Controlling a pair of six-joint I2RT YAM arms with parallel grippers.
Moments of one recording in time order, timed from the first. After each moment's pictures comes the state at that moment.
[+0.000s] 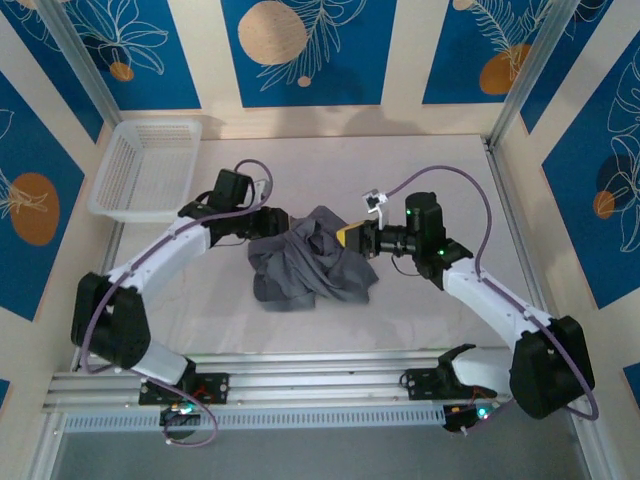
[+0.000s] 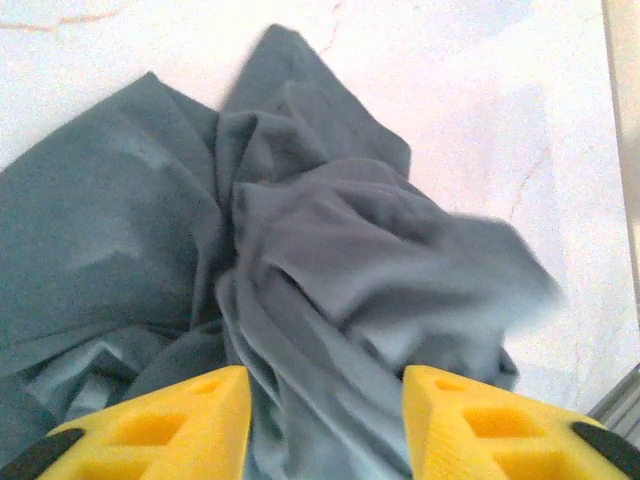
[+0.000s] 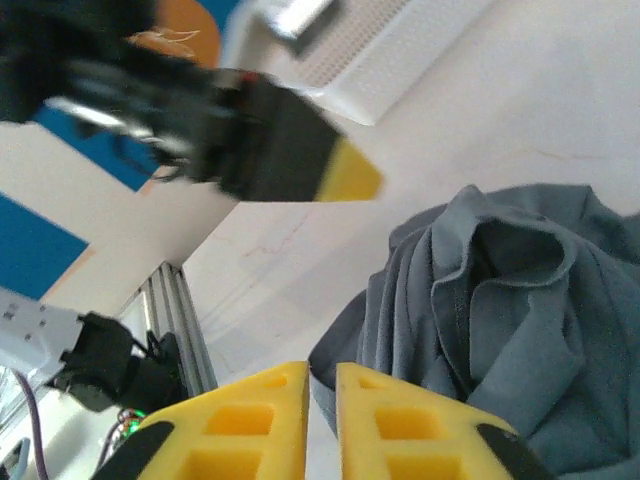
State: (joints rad) left arm -0.44 1.48 1.17 -0.55 0.37 -0.48; right arm 0.42 1.20 0.77 -0.01 -0.75 0.36
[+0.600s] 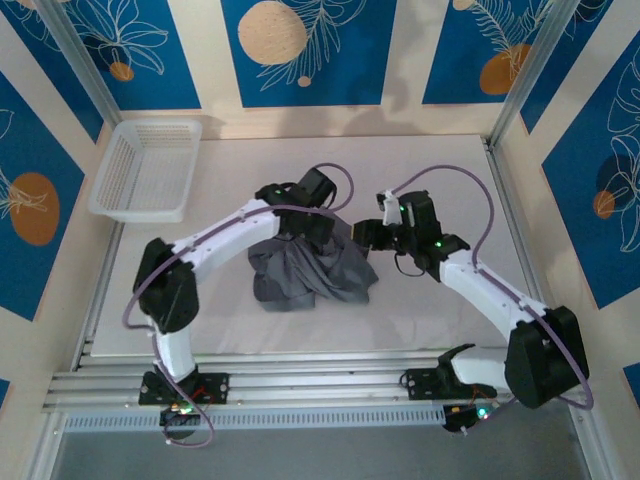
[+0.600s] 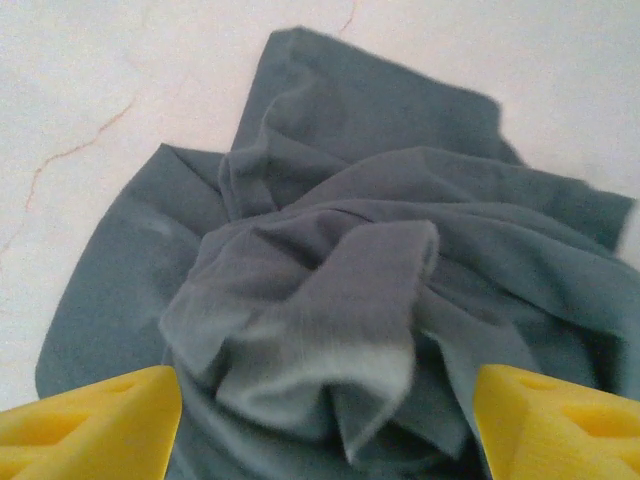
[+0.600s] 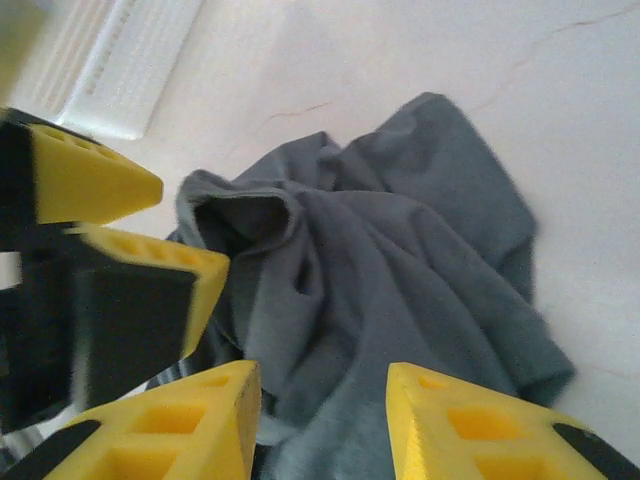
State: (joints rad) left arm -0.77 1.88 1.64 -0.88 -0.23 -0.33; right arm 0.39 1.21 0.79 -0.21 -0.36 0.45
